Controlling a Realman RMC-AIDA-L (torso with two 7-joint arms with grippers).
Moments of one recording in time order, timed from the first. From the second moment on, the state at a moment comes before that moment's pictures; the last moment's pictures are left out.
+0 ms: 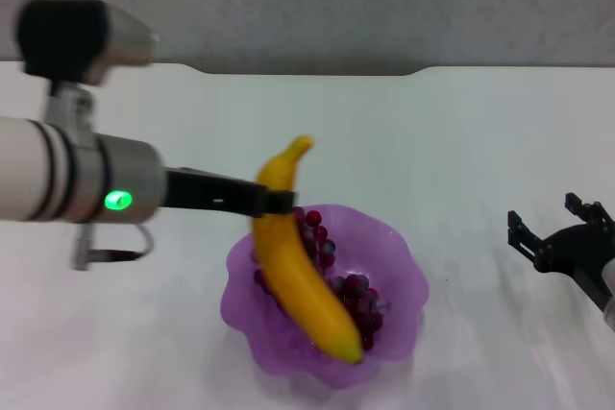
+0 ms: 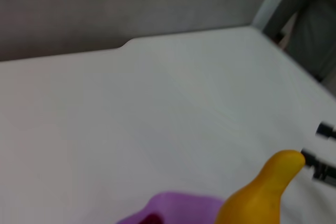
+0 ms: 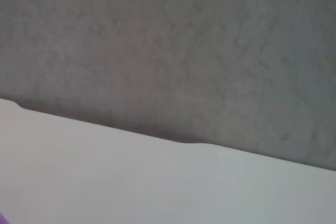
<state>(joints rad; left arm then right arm) -0.38 -2.04 -1.60 -1.55 2.31 -1.14 0.23 0.38 2.01 0.78 0.37 -2.33 -0.77 -0.02</state>
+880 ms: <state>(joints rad) -0.41 -2.04 -1.42 -1.20 2.14 -0.69 0.36 0.39 2.01 0.76 0.38 -2.33 -0.77 -0.02</state>
